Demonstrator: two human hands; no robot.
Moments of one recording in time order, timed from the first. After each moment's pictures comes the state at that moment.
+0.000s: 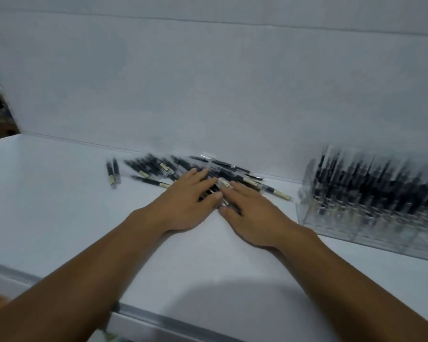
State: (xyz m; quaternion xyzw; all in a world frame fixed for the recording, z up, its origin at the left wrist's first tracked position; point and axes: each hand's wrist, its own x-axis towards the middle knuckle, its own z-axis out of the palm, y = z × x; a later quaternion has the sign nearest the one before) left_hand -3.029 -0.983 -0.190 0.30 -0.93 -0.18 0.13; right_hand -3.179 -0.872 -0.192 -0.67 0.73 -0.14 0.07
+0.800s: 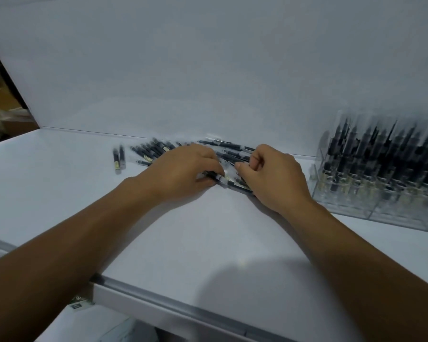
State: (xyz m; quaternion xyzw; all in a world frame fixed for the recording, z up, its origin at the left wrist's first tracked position) left_hand -3.028 -0.987 -0.170 0.14 -0.96 0.06 0.21; right_hand -3.184 -0.866 -0.176 -0.50 0.77 -0.39 0.01
